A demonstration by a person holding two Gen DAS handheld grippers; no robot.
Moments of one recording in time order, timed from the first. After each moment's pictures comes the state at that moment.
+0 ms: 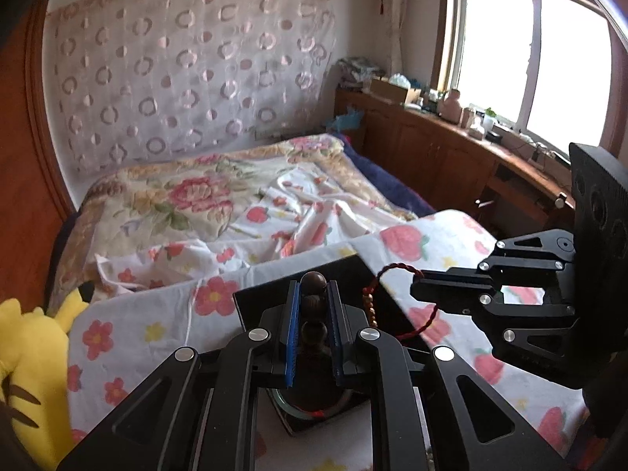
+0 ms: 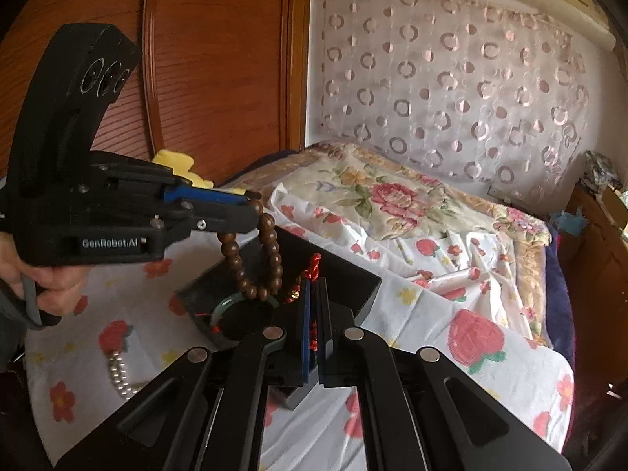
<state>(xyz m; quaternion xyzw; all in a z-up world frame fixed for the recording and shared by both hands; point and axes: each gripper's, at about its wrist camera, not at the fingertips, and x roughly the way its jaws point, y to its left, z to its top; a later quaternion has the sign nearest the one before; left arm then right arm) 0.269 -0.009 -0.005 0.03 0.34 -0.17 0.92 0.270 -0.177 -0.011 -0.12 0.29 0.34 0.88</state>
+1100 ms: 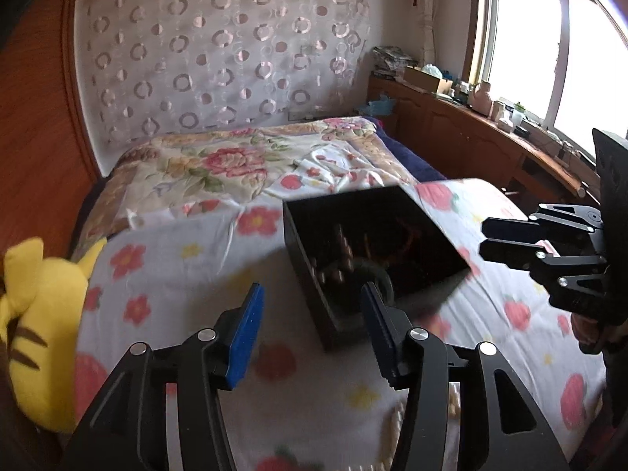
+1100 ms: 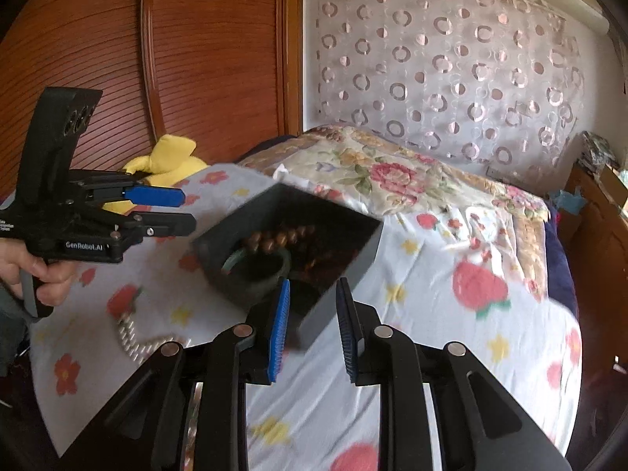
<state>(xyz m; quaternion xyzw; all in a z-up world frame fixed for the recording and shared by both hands) 0.204 0.026 -0.041 0.01 0.36 -0.11 0.92 0.227 -0.203 -0.026 -0.11 0.32 0.34 0.88</state>
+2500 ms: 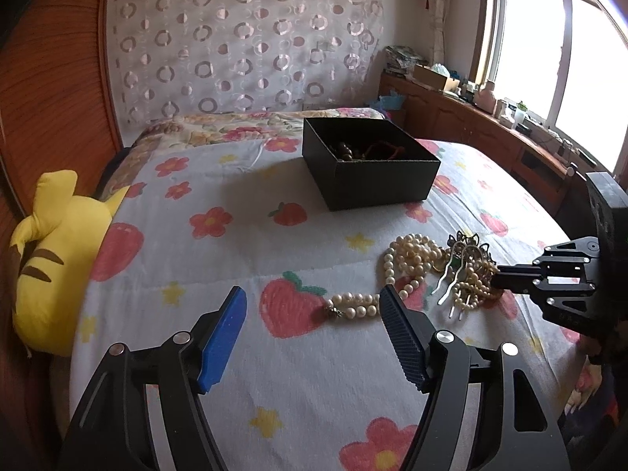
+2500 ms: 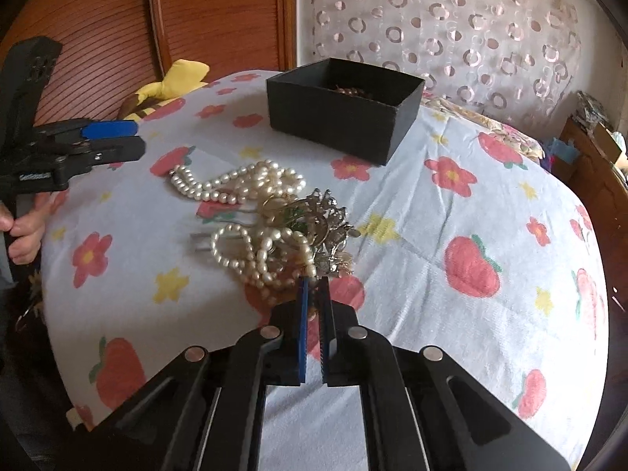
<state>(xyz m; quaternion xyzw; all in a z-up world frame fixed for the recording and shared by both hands) 0.084 0.048 -0.073 0.00 0.37 -0.08 0.93 0.116 -0.201 -0.095 -0.14 0.41 0.30 0.85</state>
